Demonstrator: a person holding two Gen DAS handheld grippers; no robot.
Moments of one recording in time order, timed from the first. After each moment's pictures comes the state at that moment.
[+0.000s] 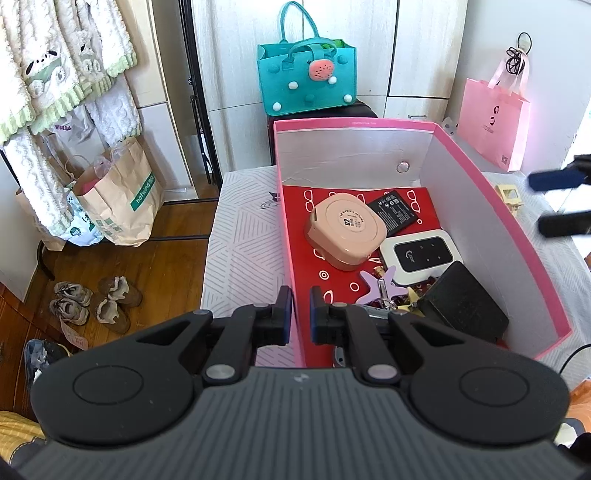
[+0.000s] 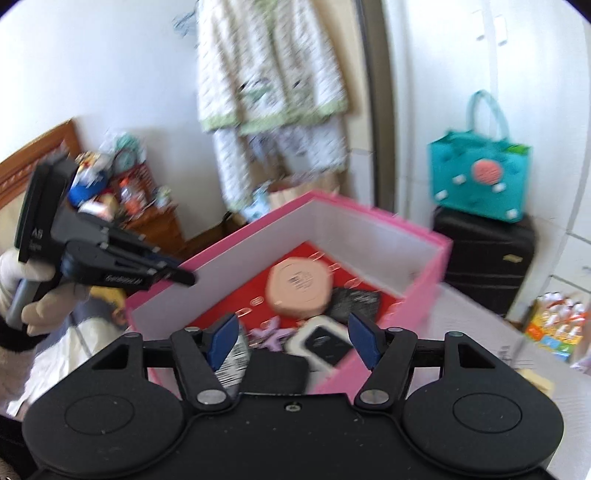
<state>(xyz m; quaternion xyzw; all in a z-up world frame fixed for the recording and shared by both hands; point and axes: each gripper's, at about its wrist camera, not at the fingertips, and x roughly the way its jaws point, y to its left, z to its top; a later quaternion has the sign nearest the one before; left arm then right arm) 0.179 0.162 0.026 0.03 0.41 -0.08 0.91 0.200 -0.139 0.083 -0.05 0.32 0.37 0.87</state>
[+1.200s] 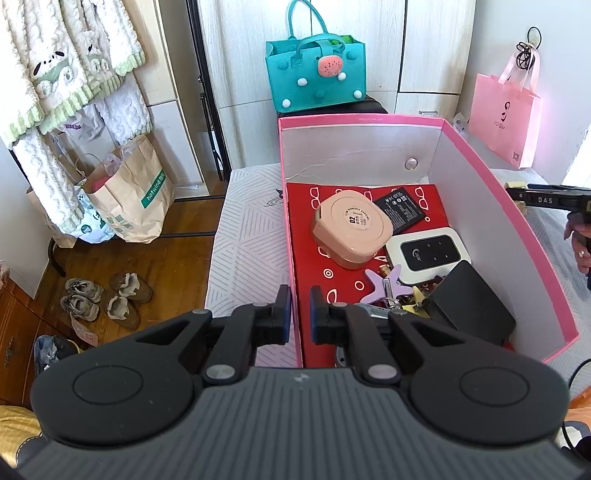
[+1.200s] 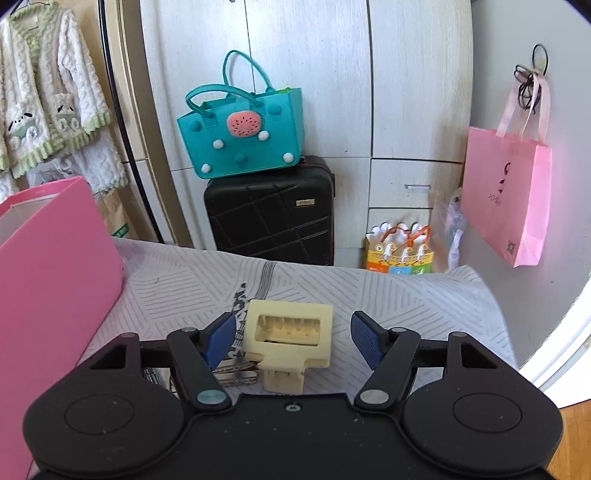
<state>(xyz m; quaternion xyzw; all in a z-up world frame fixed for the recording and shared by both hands) 0.180 0.154 0.025 0.04 0.41 -0.06 0.91 0.301 -0.254 -0.051 0.03 0.36 0.09 0.93</state>
